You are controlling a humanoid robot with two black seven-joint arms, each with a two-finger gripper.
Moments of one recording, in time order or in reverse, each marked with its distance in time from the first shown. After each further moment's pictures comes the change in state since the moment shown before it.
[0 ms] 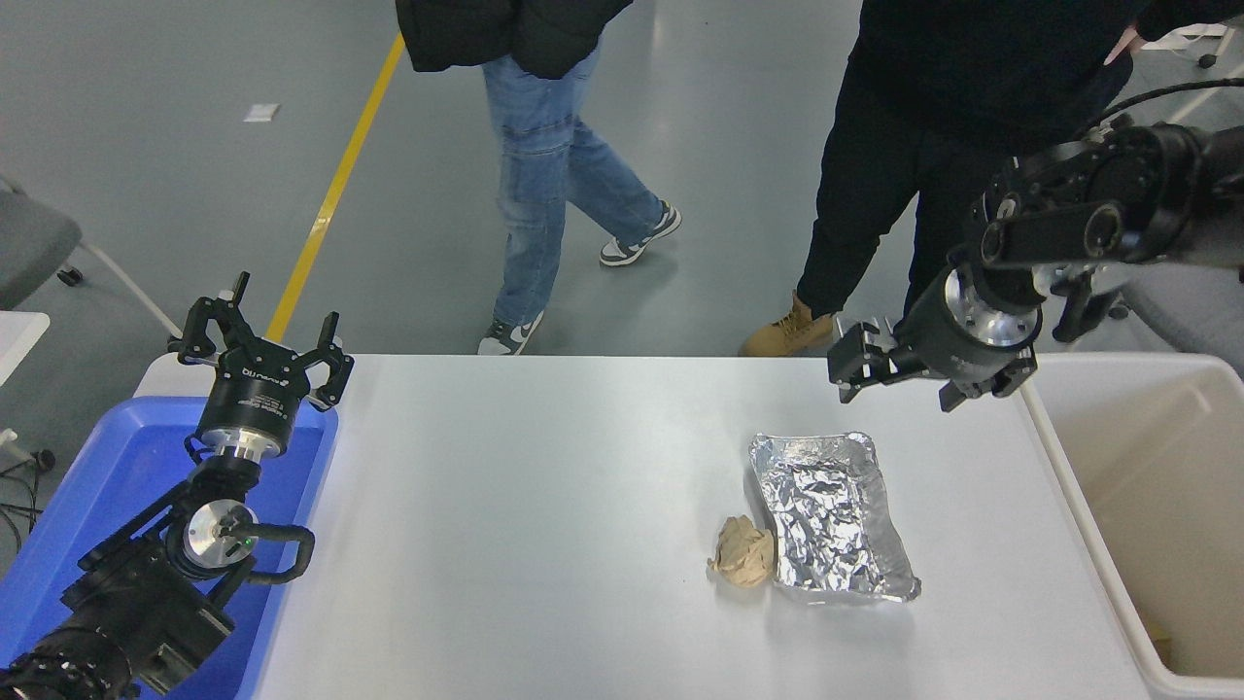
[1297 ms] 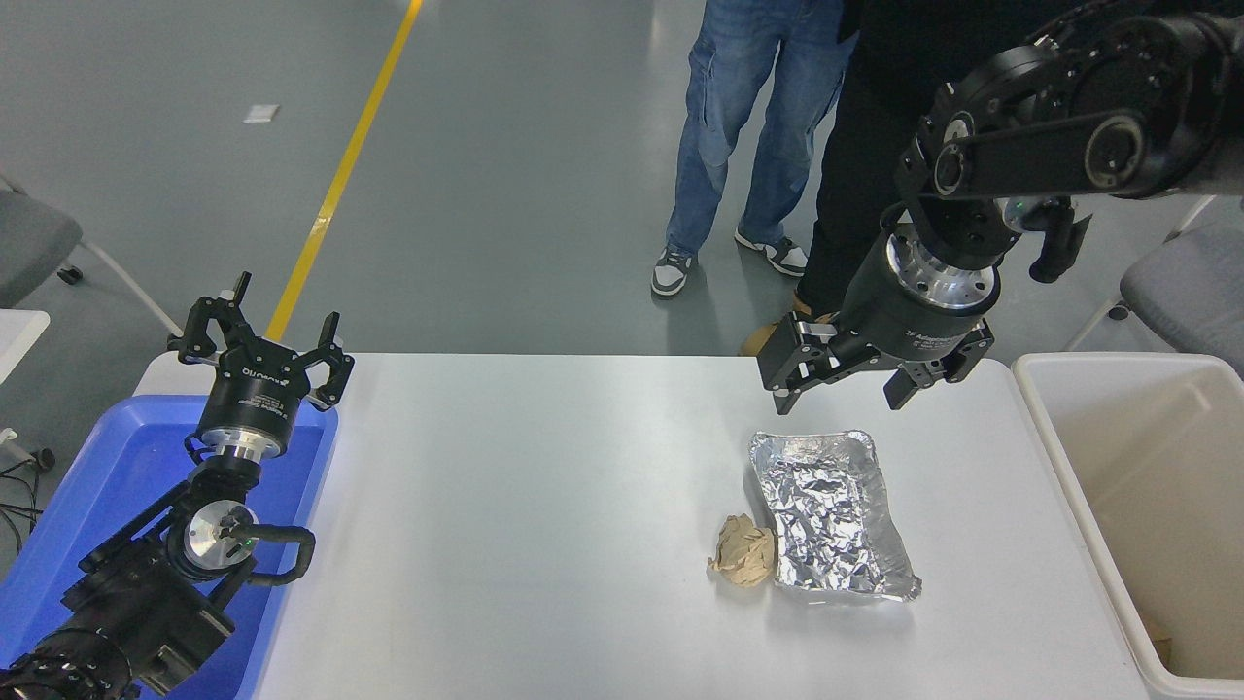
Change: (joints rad) left arm 0.001 0.000 0.001 0.000 0.000 0.000 0.000; right arm 0.382 0.072 0.066 0.182 0.038 0.300 -0.001
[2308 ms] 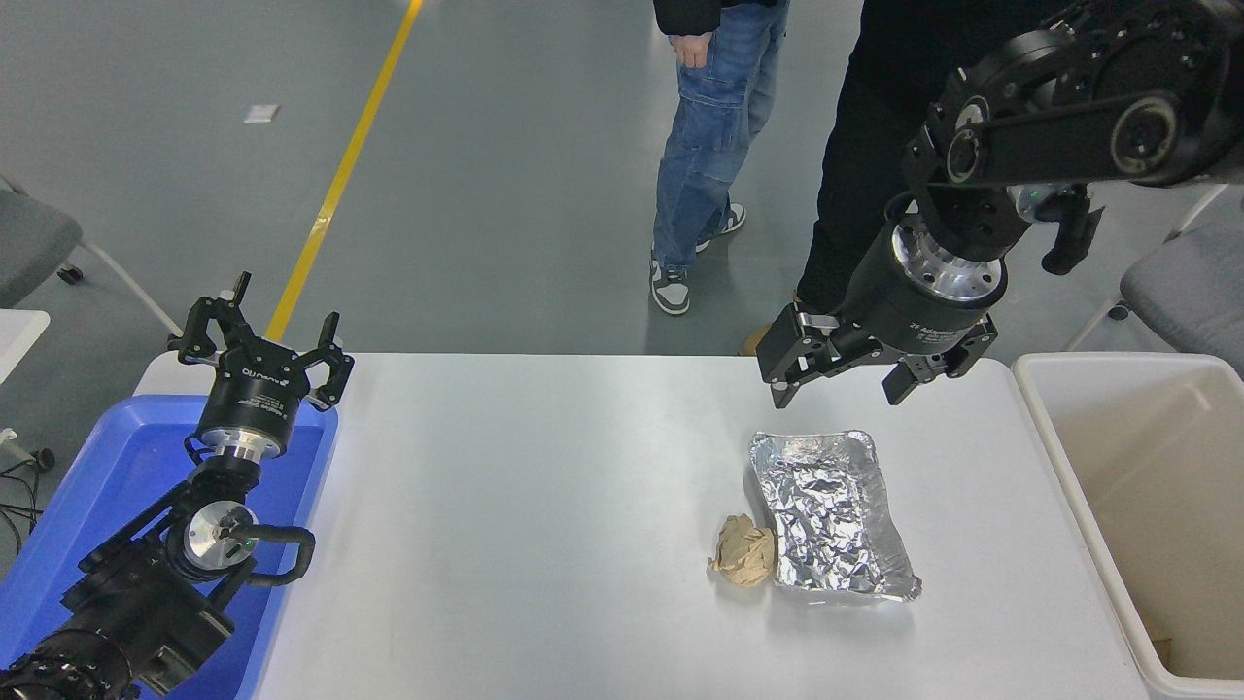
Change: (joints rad) left arm 0.001 0.000 0.000 0.000 0.000 0.000 0.000; right arm 0.032 -0.016 0.019 0.026 0.011 0.003 0.000
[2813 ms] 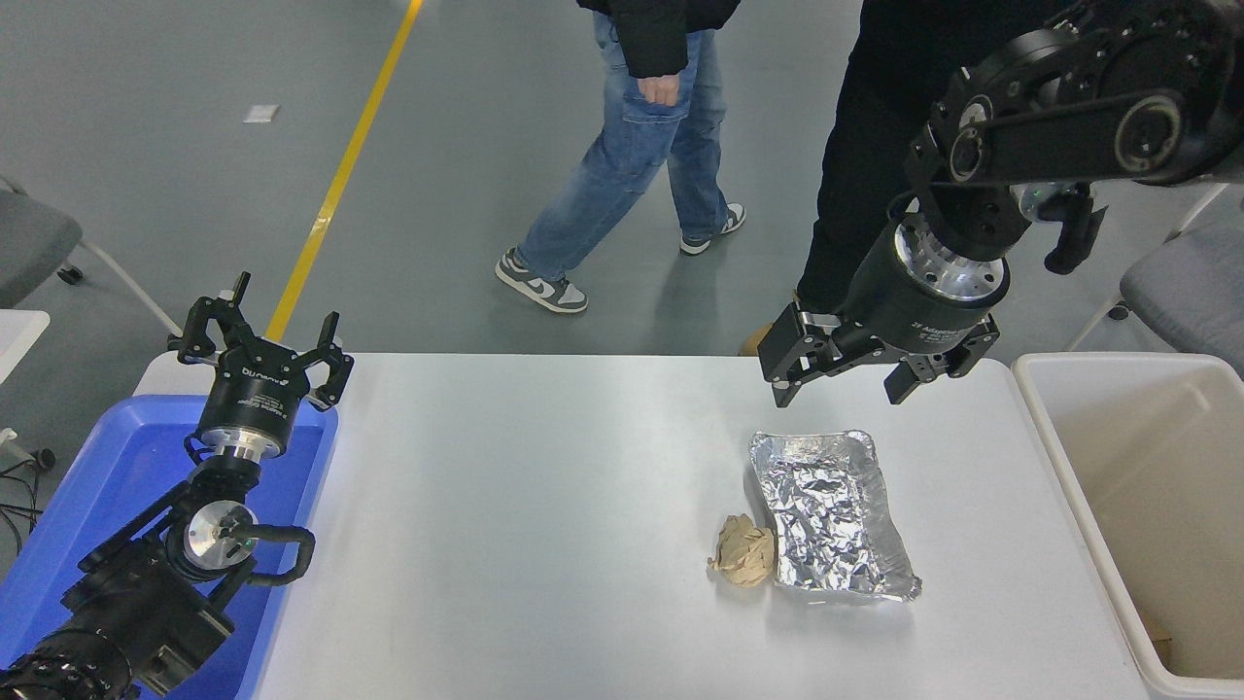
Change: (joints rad) left arm 0.000 0.000 -0.001 0.000 0.000 0.000 0.000; right arm 0.005 -0.005 -0.001 0.000 0.000 0.000 0.000
